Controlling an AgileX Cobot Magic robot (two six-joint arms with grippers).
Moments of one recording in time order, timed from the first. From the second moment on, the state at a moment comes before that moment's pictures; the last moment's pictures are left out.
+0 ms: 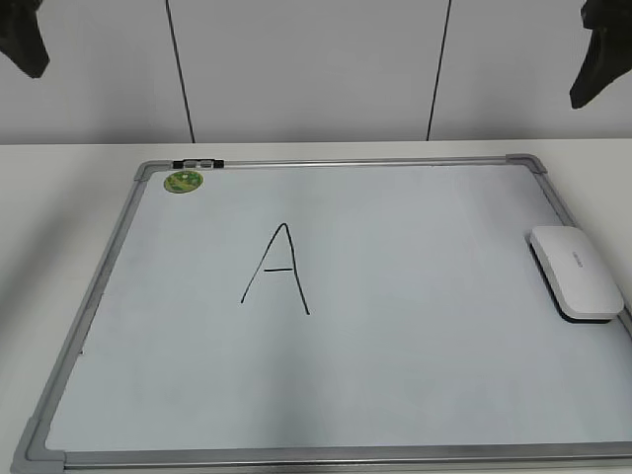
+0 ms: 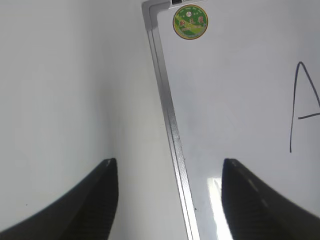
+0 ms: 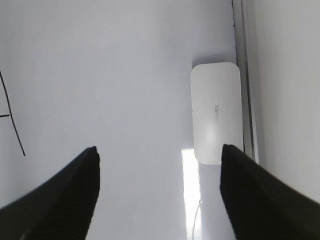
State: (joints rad) left arm -0.22 1.67 -1.72 0.07 1.24 -0.08; right arm 0.01 1.65 -1.62 0.14 1.24 0.08
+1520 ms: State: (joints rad) left arm -0.29 0.17 -0.52 0.17 1.12 -0.17; right arm 0.11 0.11 -0.52 -0.04 1.21 0.08
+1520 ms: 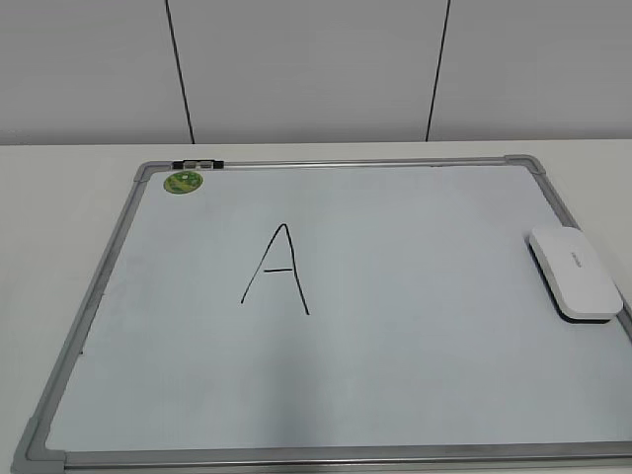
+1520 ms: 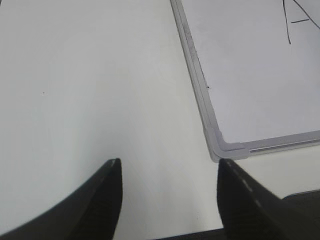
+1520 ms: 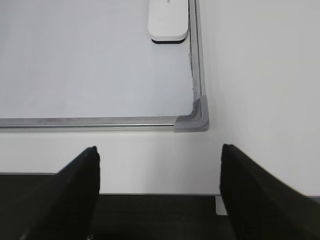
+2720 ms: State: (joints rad) left arm -0.31 0.13 -0.51 0.16 1.11 -0.16; right arm 0.11 0.05 -0.49 0.02 1.14 -0.01
